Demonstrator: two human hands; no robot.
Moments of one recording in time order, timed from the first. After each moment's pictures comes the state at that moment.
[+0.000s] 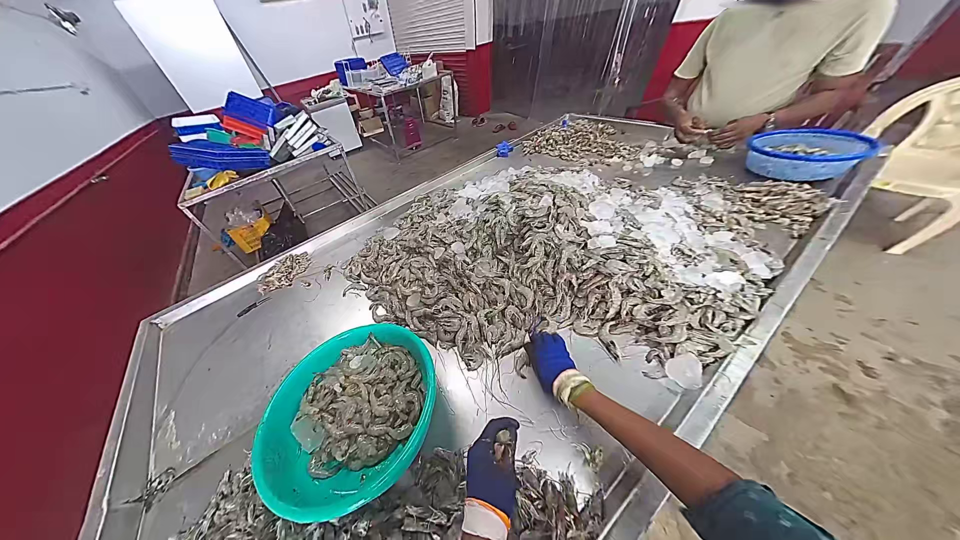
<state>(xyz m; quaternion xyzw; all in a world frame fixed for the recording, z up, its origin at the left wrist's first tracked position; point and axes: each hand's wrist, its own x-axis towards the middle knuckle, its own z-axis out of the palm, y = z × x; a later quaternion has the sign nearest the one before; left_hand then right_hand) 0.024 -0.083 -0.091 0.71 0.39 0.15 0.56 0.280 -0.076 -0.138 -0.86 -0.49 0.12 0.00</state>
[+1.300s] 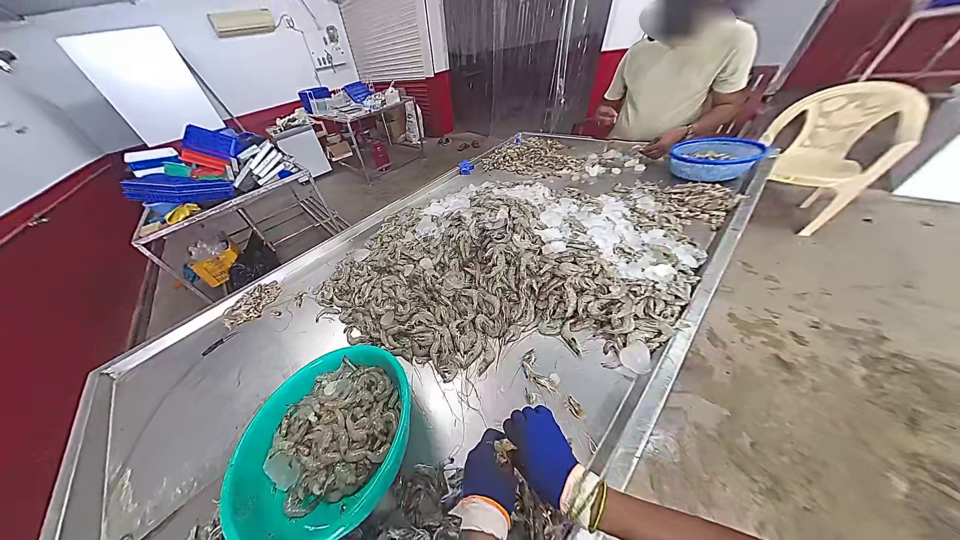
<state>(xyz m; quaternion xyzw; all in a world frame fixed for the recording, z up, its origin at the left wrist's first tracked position) 0.051 -0.095 -0.078 0.80 0.38 -0.07 0.45 0.151 -0.167 -0.073 -0.84 -0.49 0.21 -0.01</state>
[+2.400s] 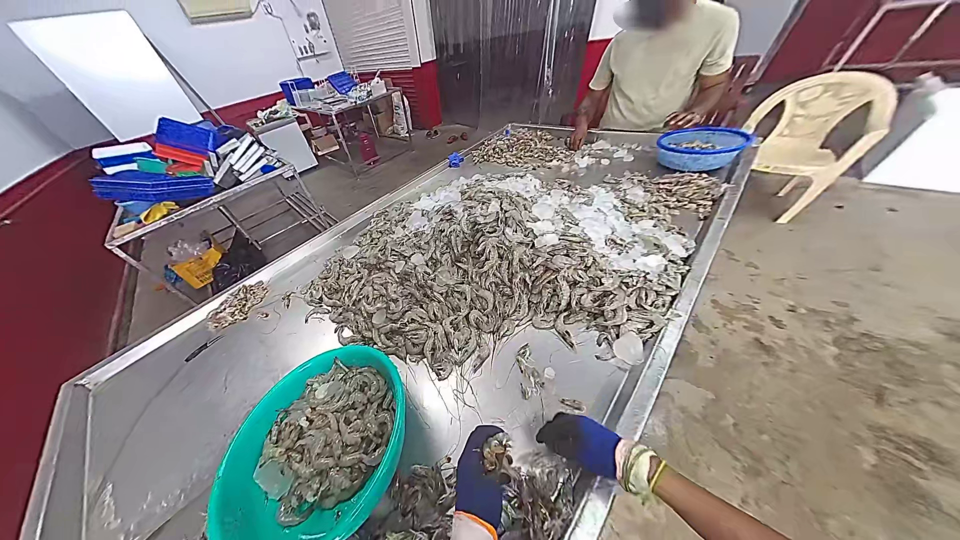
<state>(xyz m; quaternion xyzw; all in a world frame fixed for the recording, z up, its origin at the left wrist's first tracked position) 0.033 -0.096 -0.095 0.68 0.34 0.11 0.64 0.228 -0.231 -0.111 -0.82 -0.42 0.36 0.16</state>
